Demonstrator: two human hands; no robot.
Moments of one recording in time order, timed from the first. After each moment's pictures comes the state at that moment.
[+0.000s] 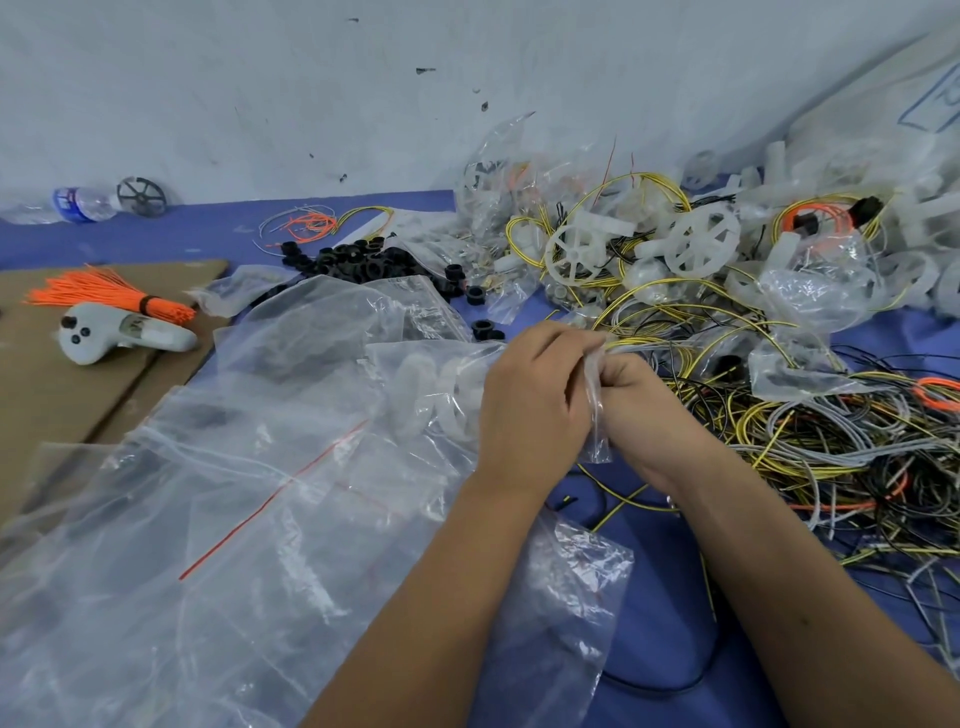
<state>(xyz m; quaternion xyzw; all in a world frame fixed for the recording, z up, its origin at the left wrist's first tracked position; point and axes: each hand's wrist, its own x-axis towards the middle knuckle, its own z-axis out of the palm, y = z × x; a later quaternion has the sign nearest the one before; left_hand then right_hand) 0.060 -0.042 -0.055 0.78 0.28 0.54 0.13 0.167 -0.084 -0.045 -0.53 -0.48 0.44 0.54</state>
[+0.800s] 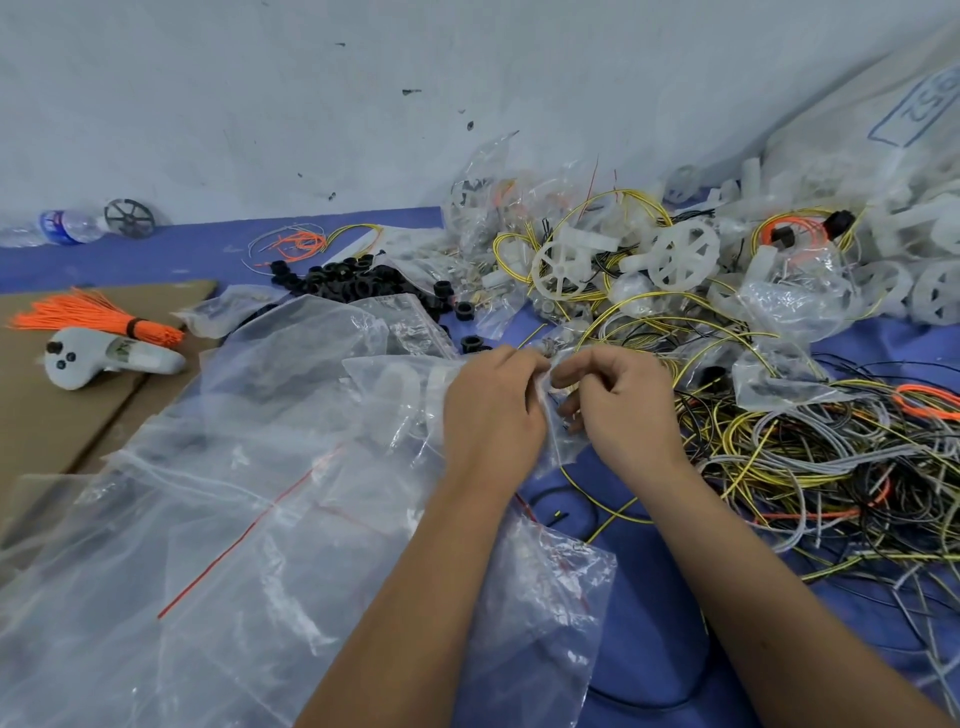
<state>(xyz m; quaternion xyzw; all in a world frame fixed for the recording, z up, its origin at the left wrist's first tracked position) 0.047 -0.023 -0.054 0.81 0.39 0.42 0.09 0.170 -0.072 -0.051 -0.65 -0.46 0.17 0.58</state>
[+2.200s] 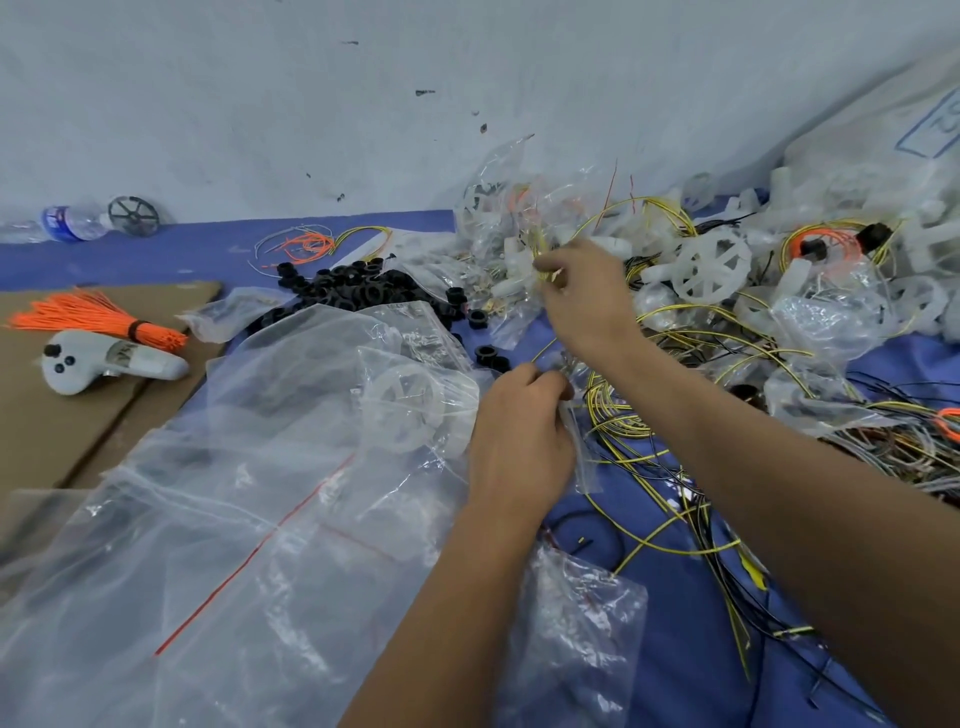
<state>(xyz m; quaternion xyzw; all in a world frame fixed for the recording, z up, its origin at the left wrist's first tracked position) 0.052 -0.020 -0.058 0.82 0.41 0.36 0.14 0.191 0.049 -0.003 -0.70 -0.60 -0.04 0.38</state>
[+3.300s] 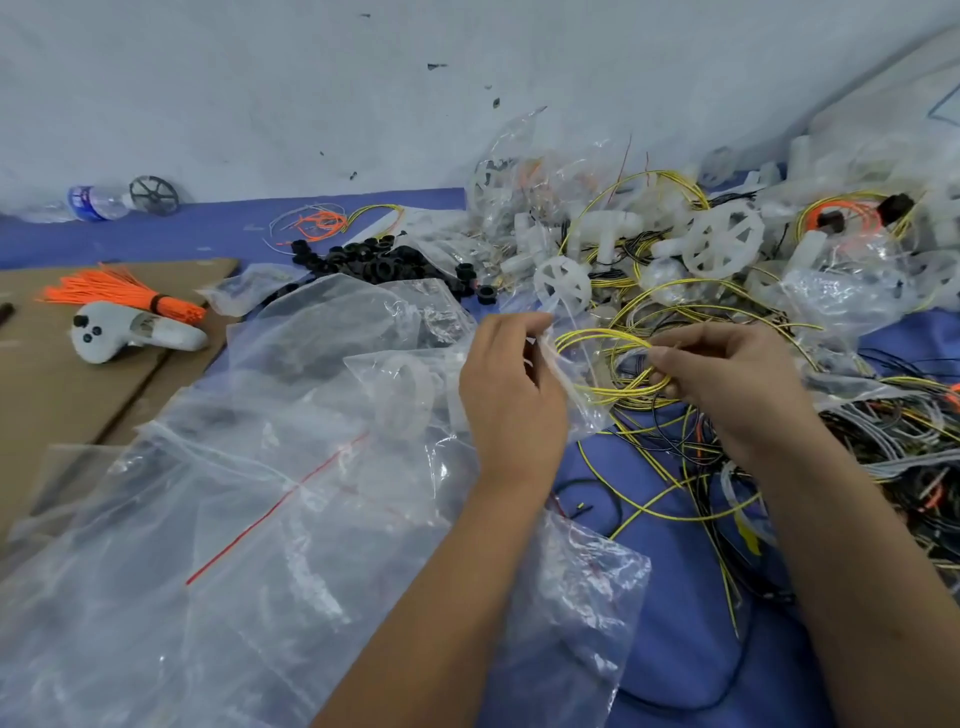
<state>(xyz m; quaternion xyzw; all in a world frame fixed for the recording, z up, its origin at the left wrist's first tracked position) 0.054 -0.031 -0.054 0.66 0.39 0.62 0.17 0.225 -0.091 -0.031 -0.64 -0.37 0.30 0.60</state>
